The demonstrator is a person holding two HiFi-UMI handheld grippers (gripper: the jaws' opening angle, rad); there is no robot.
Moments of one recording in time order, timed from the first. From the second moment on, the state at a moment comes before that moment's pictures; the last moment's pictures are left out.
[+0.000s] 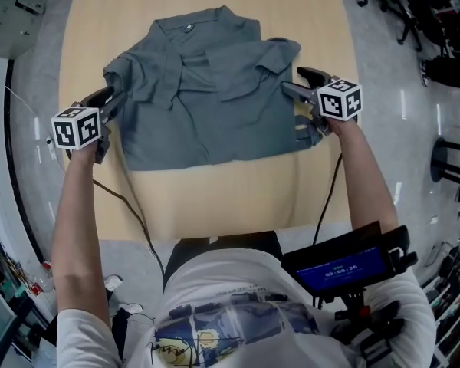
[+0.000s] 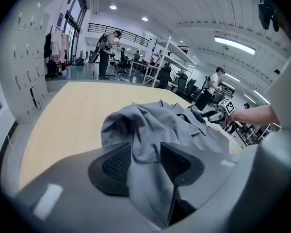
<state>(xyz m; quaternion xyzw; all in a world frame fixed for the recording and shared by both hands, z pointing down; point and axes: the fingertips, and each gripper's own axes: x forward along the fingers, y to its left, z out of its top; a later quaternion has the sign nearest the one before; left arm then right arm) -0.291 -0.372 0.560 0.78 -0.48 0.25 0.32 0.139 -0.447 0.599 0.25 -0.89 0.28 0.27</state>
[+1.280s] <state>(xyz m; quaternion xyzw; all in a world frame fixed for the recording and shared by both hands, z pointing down) -0.200 -0.003 0.457 0.86 -0.42 0.15 0.26 0.065 -0.054 0.486 0.29 -0.90 0.22 0.25</state>
